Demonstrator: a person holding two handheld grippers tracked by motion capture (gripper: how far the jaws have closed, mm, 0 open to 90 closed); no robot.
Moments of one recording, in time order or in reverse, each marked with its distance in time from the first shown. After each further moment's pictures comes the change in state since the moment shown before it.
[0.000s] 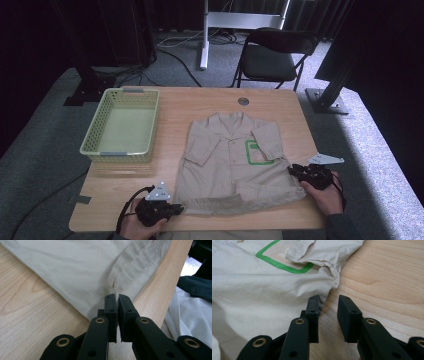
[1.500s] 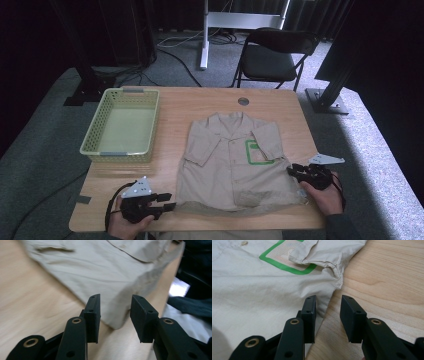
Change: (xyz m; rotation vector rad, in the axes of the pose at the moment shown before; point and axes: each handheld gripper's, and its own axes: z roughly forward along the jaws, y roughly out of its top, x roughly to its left) left arm 0.021 -0.010 -0.043 -0.185 0.007 -0.029; right arm 0.000 -0.001 0.000 -0.010 0.020 0.015
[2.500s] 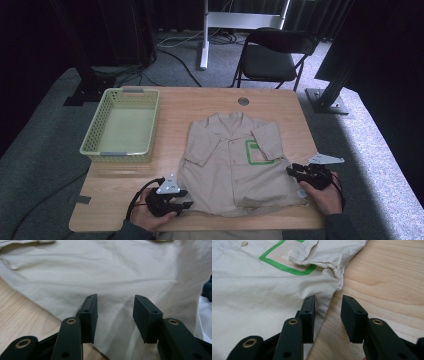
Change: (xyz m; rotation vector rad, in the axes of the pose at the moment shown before) left arm -0.013 0.019 0.066 0.160 0.020 0.147; right arm 0.000 0.000 0.001 -0.001 0.000 0.005
